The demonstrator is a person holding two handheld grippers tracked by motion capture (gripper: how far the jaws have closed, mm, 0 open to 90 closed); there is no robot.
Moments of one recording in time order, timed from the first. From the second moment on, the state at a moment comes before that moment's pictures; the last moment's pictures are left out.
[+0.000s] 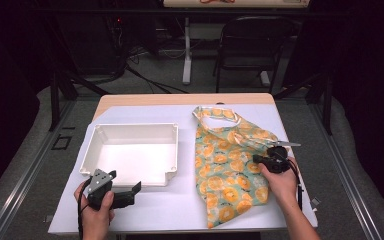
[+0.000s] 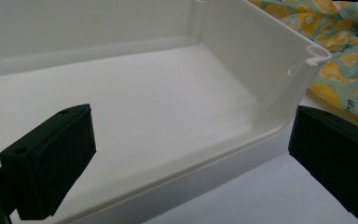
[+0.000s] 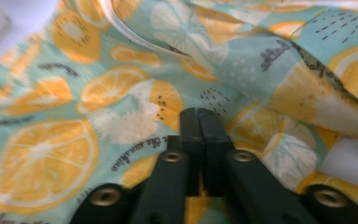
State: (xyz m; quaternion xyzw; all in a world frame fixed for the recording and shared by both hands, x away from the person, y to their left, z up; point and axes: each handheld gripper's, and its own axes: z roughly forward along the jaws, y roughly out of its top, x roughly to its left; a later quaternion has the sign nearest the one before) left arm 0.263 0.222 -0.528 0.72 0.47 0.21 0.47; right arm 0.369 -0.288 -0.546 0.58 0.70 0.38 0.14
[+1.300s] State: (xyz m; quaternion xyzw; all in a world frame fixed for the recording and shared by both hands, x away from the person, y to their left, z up) left arm 0.280 0.149 -0.502 0.74 0.42 0.17 0.50; right arm 0.389 -0.239 -0.504 0.44 0.76 0.42 0.22
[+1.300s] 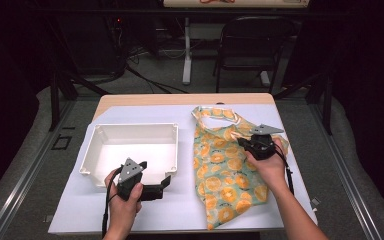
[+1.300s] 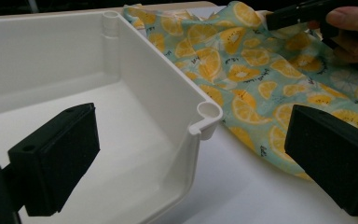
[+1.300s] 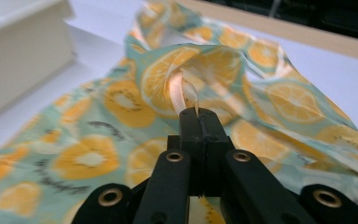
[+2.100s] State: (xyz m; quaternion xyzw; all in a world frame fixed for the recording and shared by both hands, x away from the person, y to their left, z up) left arm 0.279 0.077 -0.494 0.75 0.37 0.13 0.53; right arm 0.269 -0.217 -0.499 0.35 0.77 0.51 0.16
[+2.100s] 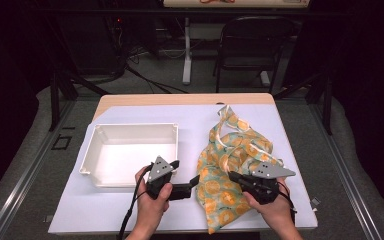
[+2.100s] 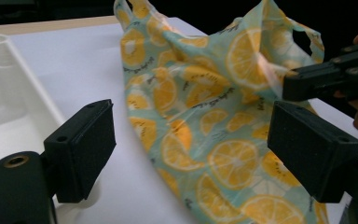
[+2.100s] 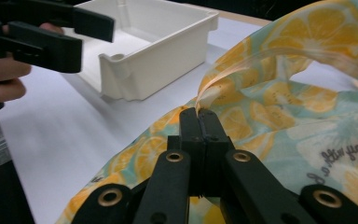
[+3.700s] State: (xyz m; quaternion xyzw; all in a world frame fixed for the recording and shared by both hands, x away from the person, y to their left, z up) left arm 0.282 0.031 -0.521 0.81 0.34 0.03 0.47; right arm 0.268 -0.258 -0.483 0.51 0.68 0.50 0.19
